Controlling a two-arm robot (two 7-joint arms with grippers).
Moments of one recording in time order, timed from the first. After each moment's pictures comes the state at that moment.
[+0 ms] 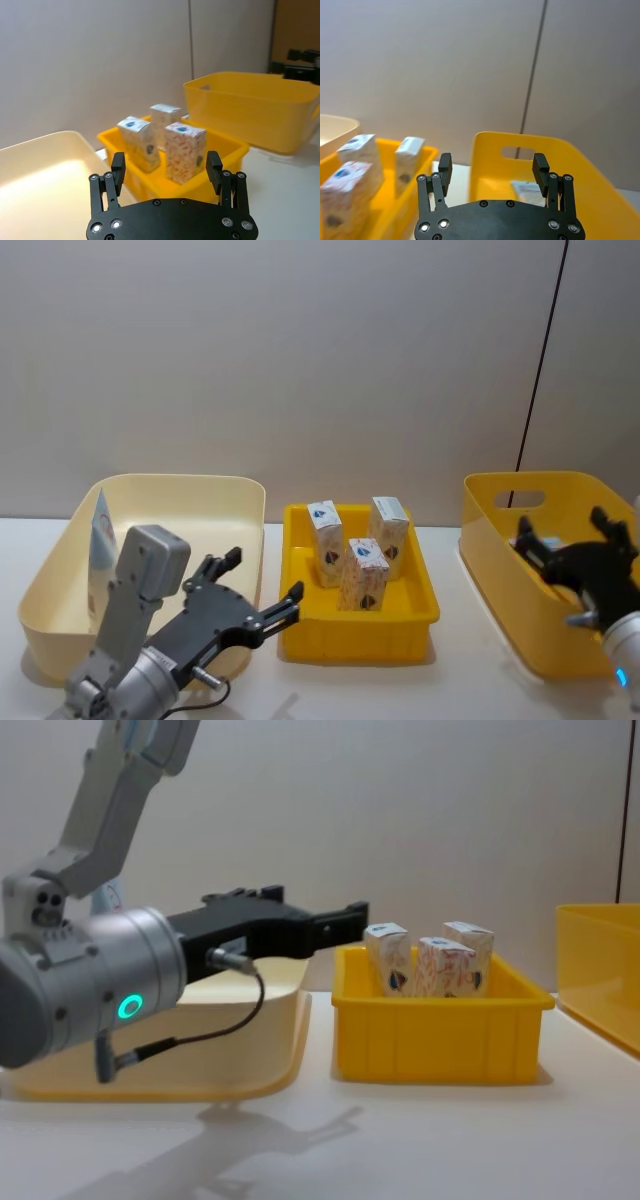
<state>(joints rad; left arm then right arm) -0.32 0.32 0.46 -1.56 -0.36 0.02 -0.23 0.21 0.33 -0.11 -1.62 0.20 0.10 -0.02</state>
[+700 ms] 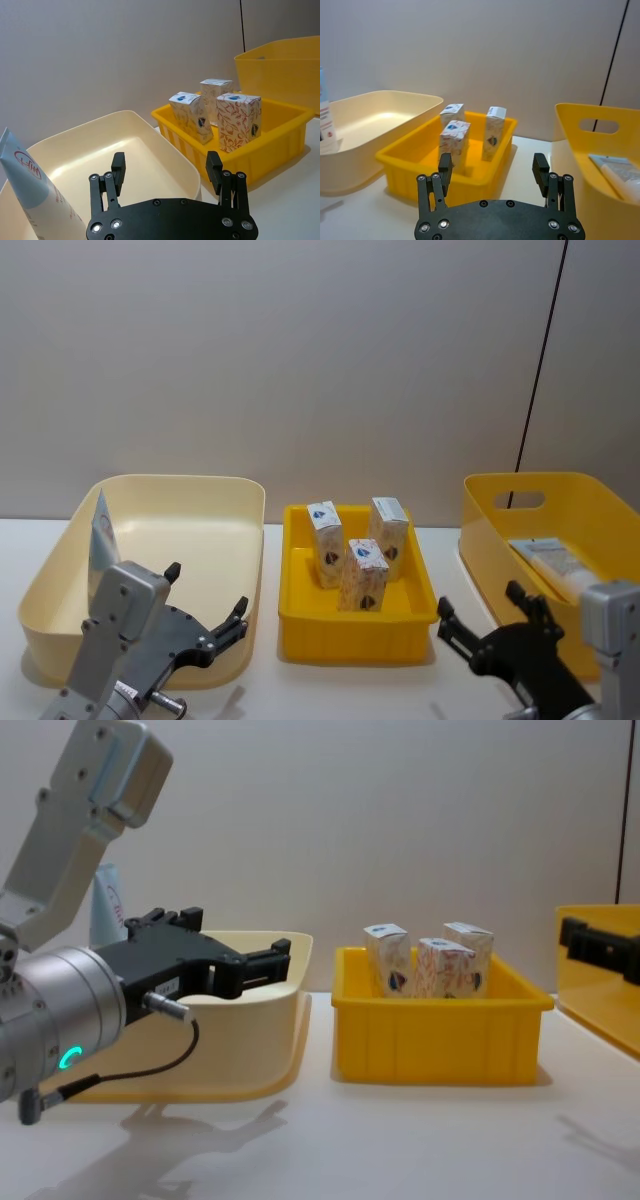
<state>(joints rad) -0.24 0.38 0.45 -1.63 -0.20 0.01 -0.02 0.02 0.34 -0.21 -1.75 0.28 0.04 0.06</state>
